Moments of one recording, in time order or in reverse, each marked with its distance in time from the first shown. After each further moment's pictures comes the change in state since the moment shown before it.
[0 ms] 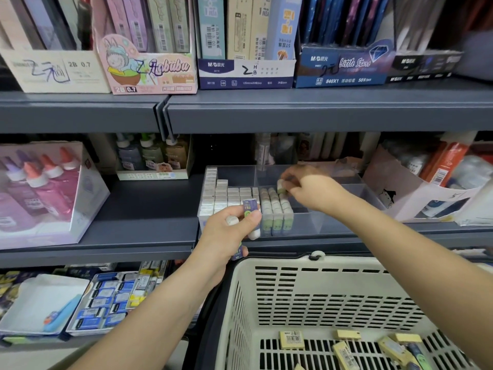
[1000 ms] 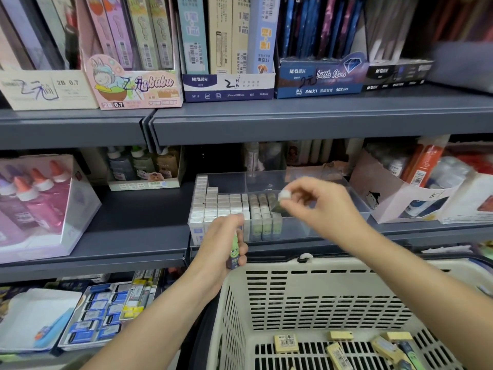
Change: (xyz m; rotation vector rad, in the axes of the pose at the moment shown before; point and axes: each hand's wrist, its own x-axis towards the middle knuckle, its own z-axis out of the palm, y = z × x) left_hand -0.013 0.012 0.016 -0.126 0.019 -0.134; right_hand -0.073 -0.003 -0.013 0.340 0.326 -0.201
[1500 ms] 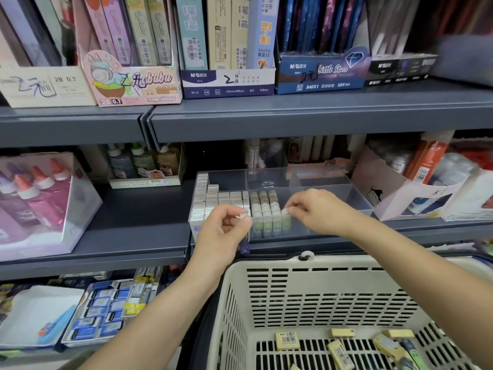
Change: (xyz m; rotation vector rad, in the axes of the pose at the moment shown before) left_hand 0.009 -0.013 -0.010 0.250 0.019 0.348; right_hand 0.020 0.028 0.006 -0.417 -0.482 0.168
